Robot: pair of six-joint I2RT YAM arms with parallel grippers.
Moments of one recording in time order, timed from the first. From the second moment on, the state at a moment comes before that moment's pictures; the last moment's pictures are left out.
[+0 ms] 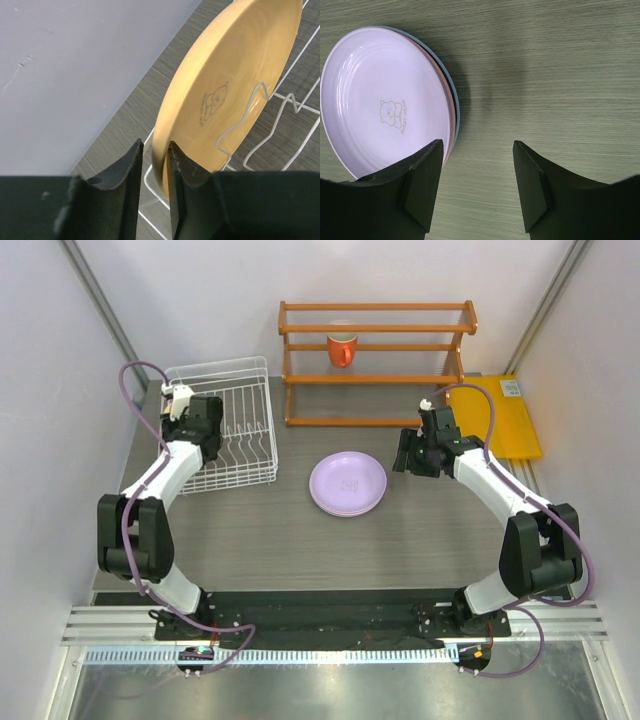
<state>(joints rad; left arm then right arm) -0.12 1.61 1.19 -0.33 -0.98 -0.18 0.23 1.50 1.09 -0.51 -0.05 0.37</state>
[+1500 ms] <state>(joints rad) -0.21 1.54 1.26 -0.22 -1.29 0.13 0.22 1.49 1.08 -0.51 -0.06 0.35</state>
